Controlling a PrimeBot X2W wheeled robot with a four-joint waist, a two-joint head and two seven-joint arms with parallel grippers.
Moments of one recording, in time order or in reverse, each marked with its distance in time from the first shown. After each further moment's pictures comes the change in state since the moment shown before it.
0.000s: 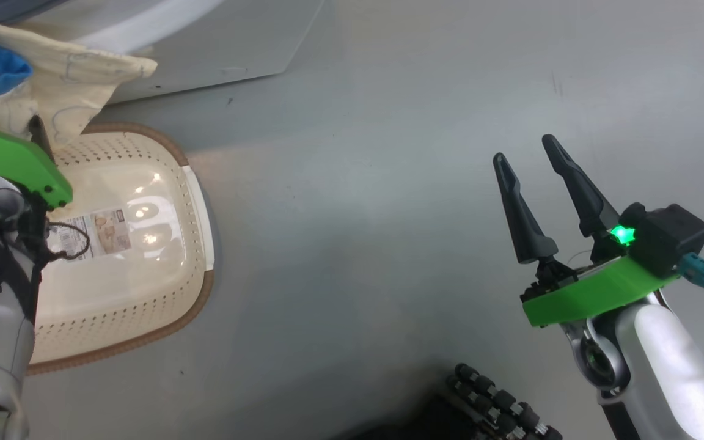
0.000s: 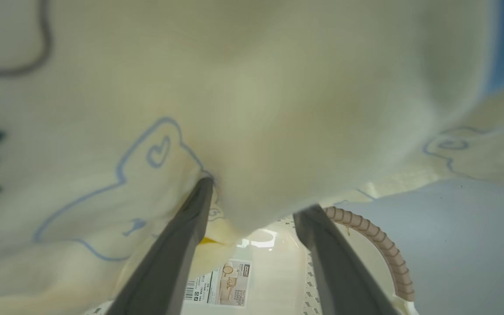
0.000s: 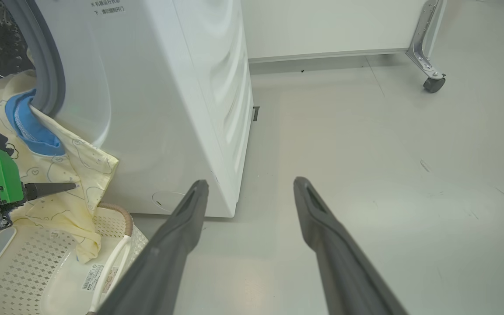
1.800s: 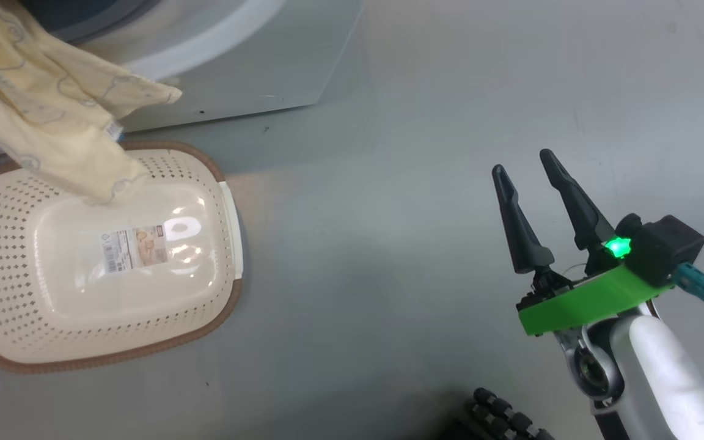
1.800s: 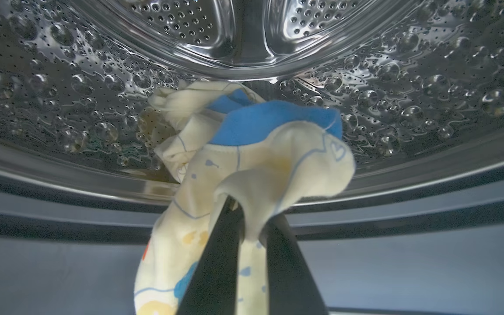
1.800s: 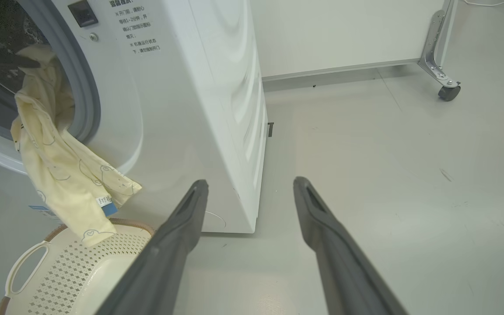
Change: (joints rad) left arm -0.234 0.209 -0.092 -0.621 0.012 0.046 0.627; right arm 0.033 0.032 -0.014 0.011 0.011 0.000 0.005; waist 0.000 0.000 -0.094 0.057
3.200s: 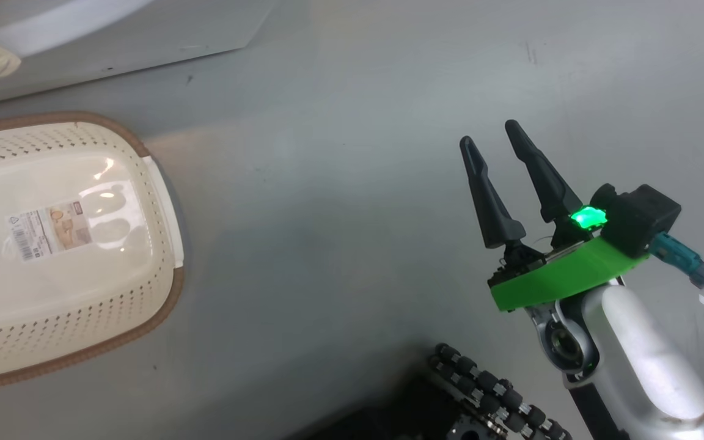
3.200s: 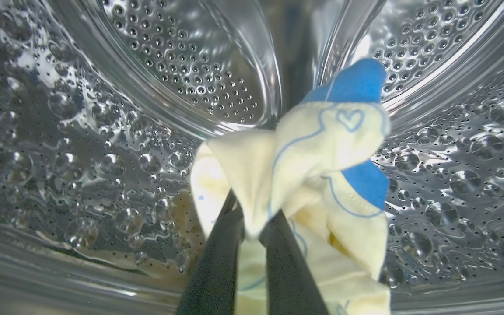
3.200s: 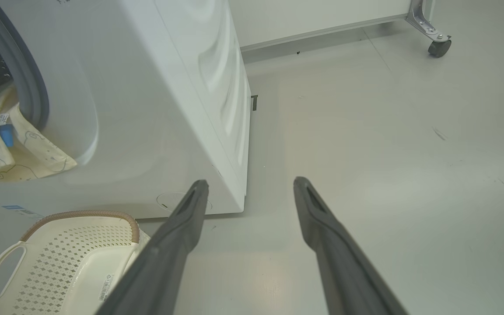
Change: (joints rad) left arm -0.225 0.107 -0.007 0.217 0.167 0.051 -0.448; right arm -0.115 0.022 0.089 0.065 0.093 0.000 -0.039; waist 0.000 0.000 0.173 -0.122
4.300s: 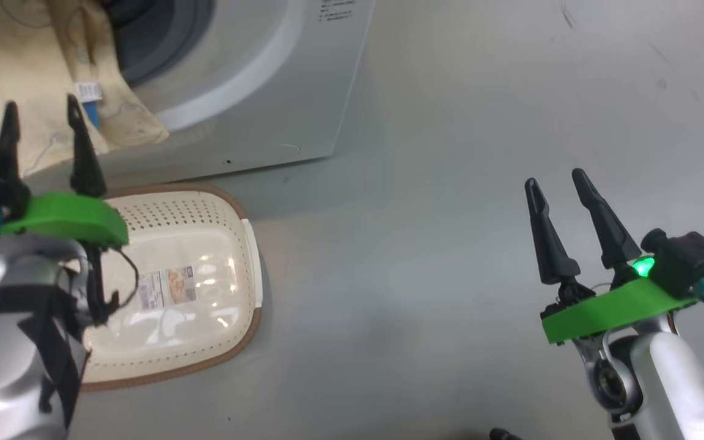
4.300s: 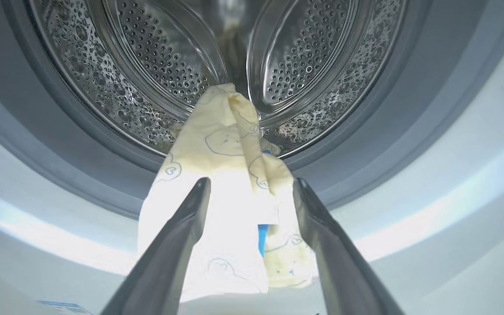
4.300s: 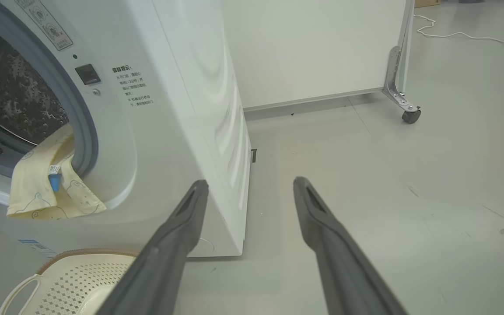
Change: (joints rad) left arm 0.808 -0.236 0.004 -0.348 -0.083 0.174 -0.378; right arm 0.154 -0.020 -0.156 -0.032 -0.080 0.000 0.037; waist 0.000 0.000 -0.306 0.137
